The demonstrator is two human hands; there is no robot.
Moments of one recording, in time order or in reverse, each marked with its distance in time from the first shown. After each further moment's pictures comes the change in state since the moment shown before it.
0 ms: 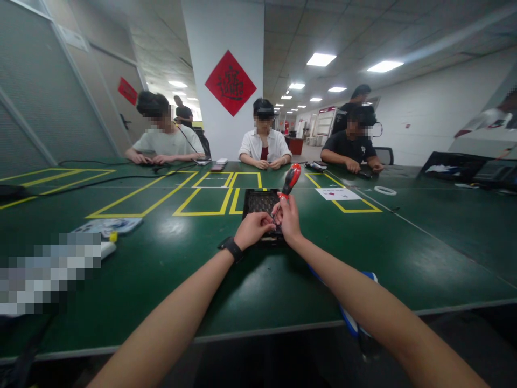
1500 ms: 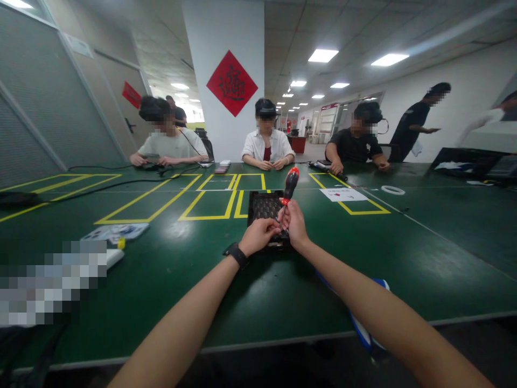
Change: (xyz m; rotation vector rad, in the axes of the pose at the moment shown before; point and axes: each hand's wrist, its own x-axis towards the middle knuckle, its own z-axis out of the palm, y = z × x) left_hand 0.002 0.002 -0.003 -0.036 -0.079 -0.007; right_hand 0.004 0.004 -0.003 0.070 -0.062 0.071
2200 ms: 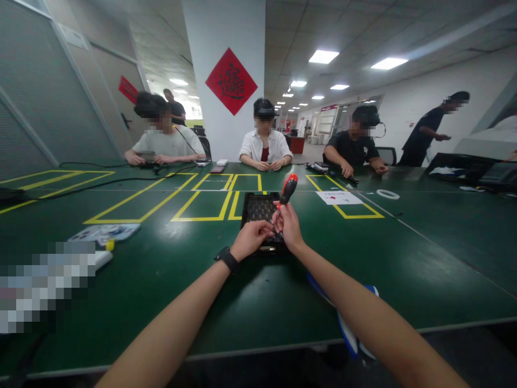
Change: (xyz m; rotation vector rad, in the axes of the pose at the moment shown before) left_hand 0.003 0.000 0.003 -0.133 0.026 -0.012; right_hand 0.006 -0.007 -0.006 -0.030 -0.036 0.000
